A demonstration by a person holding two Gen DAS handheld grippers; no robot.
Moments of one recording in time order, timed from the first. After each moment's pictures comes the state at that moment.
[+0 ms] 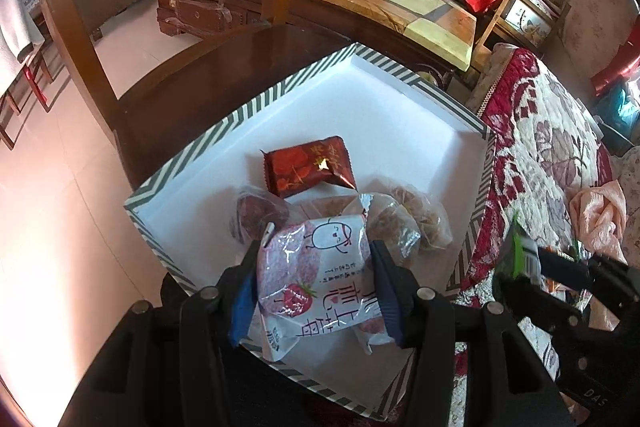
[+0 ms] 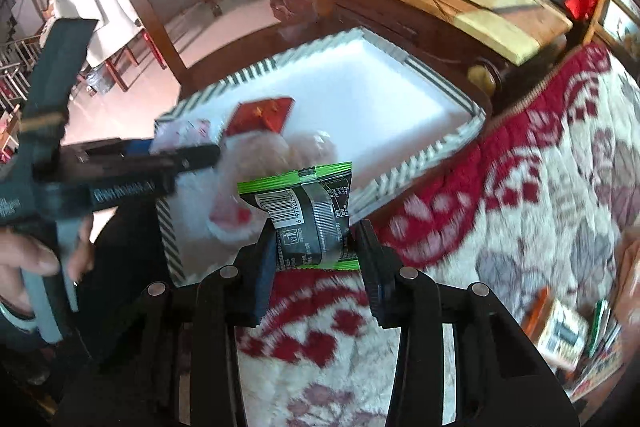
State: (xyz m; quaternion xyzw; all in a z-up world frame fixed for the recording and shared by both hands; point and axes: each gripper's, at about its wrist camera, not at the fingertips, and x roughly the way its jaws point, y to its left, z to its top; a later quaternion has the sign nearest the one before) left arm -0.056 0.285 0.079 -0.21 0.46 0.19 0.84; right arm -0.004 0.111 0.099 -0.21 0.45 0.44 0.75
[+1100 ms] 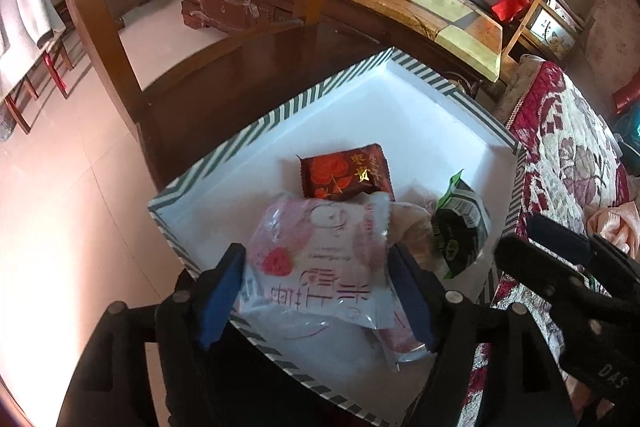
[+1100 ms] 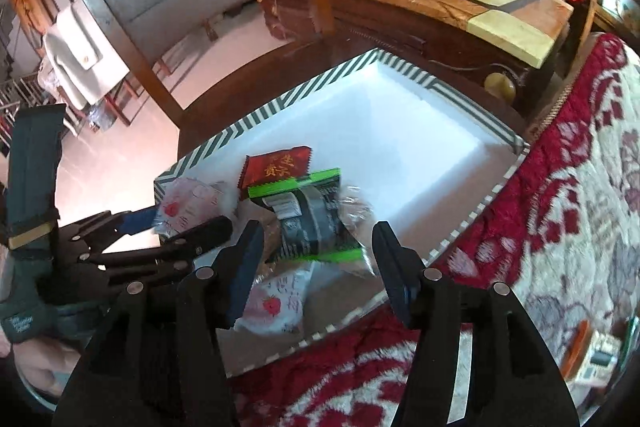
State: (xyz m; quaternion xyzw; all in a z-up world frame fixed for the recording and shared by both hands) left arm -0.057 0.300 0.075 -0.21 0.46 0.23 0.83; right arm 0.015 0.153 0.090 -0.14 0.46 0.43 0.76
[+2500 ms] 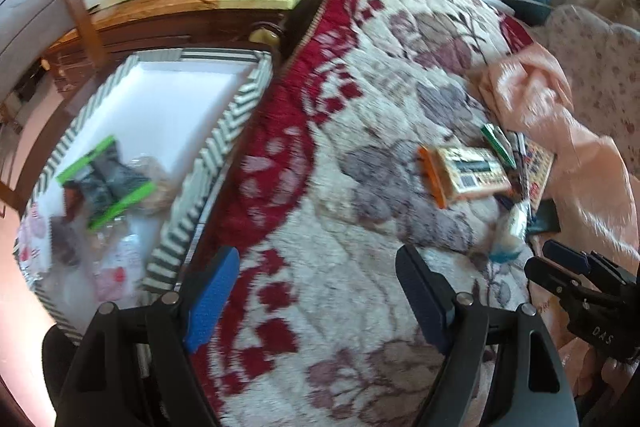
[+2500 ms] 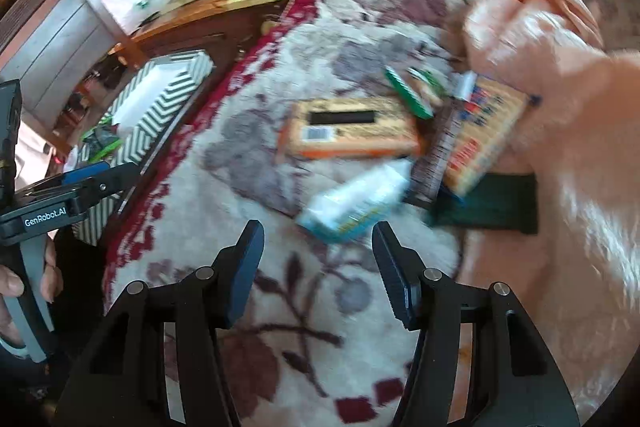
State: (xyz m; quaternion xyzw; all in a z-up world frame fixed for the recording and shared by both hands) left arm 0.001 0.081 0.079 -0.07 0.51 0.03 0.86; right arm 0.014 -0.169 0.067 -0.01 0.51 0.22 0.83
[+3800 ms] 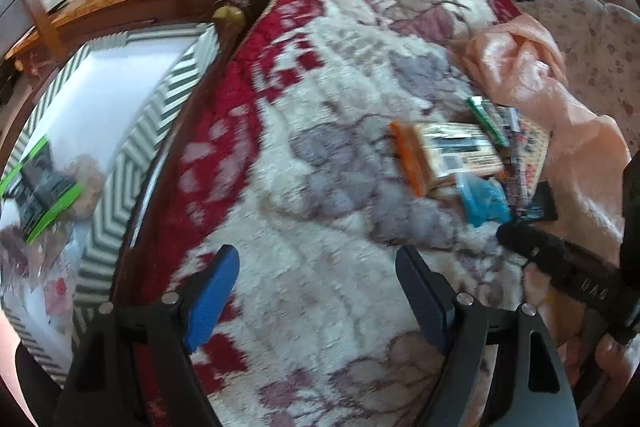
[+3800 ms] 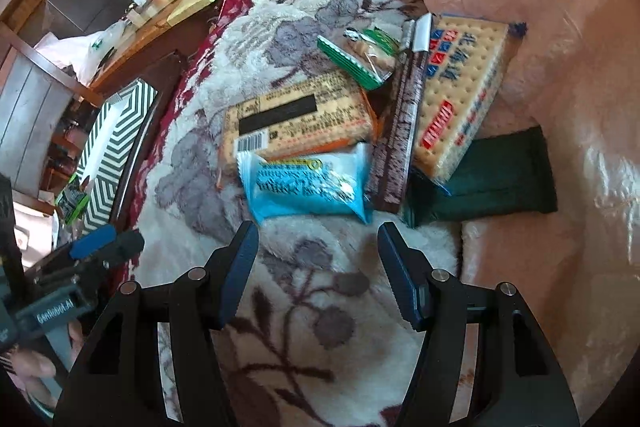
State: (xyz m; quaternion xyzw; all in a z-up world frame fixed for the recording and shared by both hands) left arm 0.025 0.054 0.057 -0.07 0.54 -0.01 0.84; right arm 0.053 -0.189 0.030 0.09 0.56 0.17 0.81
